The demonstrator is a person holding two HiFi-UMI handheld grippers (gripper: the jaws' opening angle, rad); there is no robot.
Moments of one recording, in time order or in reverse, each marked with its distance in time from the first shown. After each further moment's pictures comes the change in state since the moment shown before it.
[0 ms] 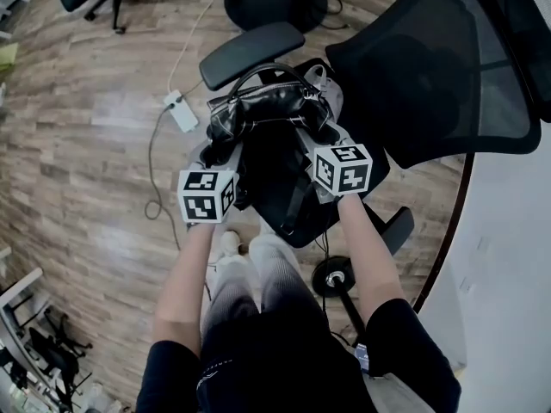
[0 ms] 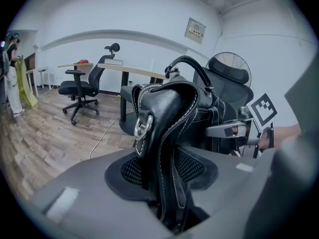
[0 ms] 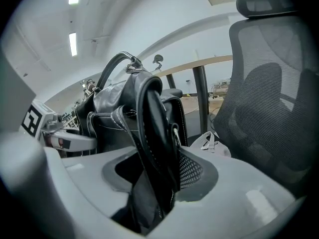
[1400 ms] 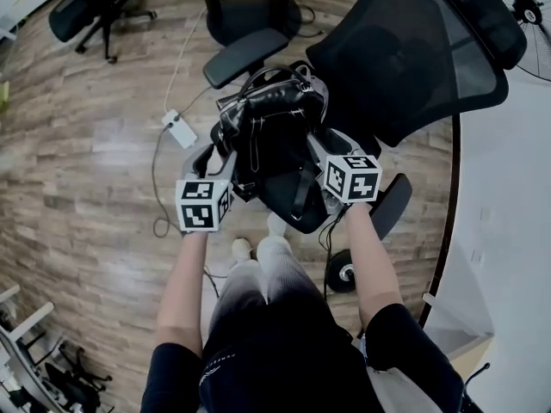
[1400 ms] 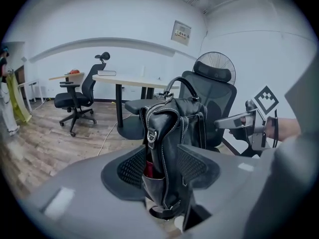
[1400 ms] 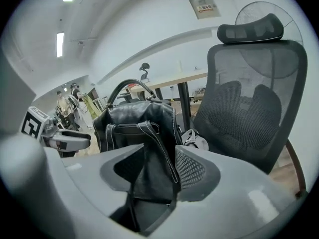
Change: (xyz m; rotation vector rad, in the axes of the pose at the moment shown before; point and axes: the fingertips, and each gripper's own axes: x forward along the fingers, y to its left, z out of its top) left arm -0.074 -0.001 0.000 0.123 -0.010 -0.055; right arm -0.097 0.025 -0.011 0.090 -0.054 -0.196
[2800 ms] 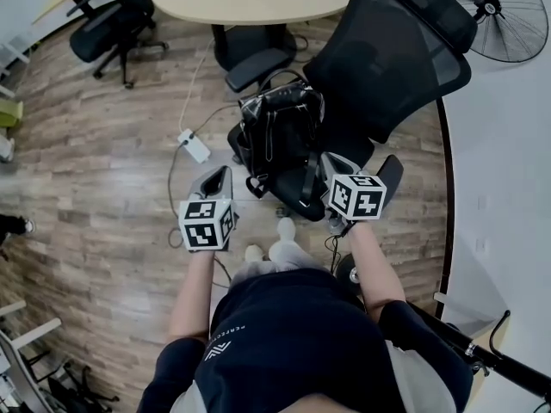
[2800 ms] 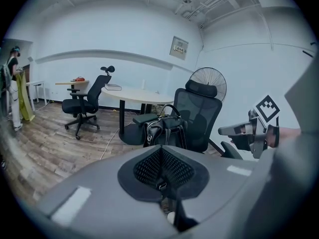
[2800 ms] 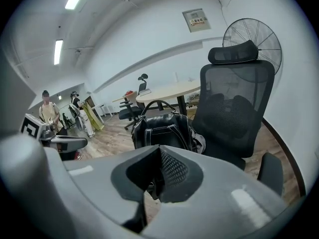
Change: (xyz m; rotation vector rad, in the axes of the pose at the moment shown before) left arm -0.148 -0.022 0.005 -0.016 -0.105 -0.015; right arm -0.130 0.080 -0.013 0.075 -0.077 -0.057
